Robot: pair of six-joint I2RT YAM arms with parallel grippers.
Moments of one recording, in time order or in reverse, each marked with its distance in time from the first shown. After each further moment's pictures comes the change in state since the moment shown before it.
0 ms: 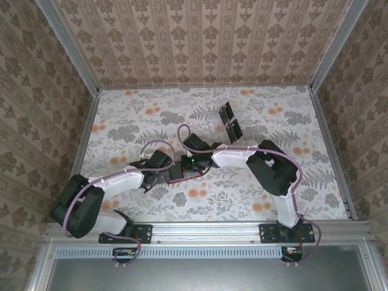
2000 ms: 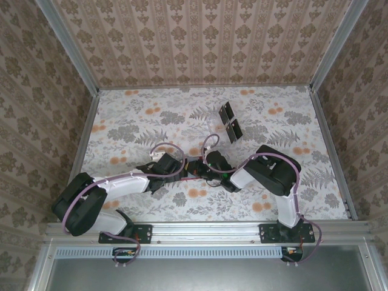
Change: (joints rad) left arm -0.139 0.018 -0.013 0.177 -0.043 -0.005; right arm -0.023 -0.026 -0.556 1.075 0.003 0.423
